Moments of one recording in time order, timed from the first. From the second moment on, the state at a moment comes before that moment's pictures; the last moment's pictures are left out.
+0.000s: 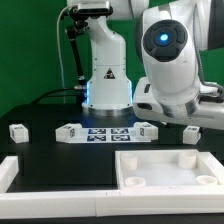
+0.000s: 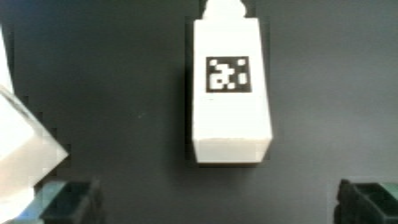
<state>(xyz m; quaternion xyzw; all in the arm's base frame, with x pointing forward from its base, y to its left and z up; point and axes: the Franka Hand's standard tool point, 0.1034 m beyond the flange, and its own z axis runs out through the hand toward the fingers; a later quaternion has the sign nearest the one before) 0.397 0.148 0.035 -0.90 0.22 0.37 0.09</state>
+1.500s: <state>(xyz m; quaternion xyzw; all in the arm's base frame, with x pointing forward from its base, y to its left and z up) 0.367 0.167 0.010 -0.87 0.25 0.41 0.15</state>
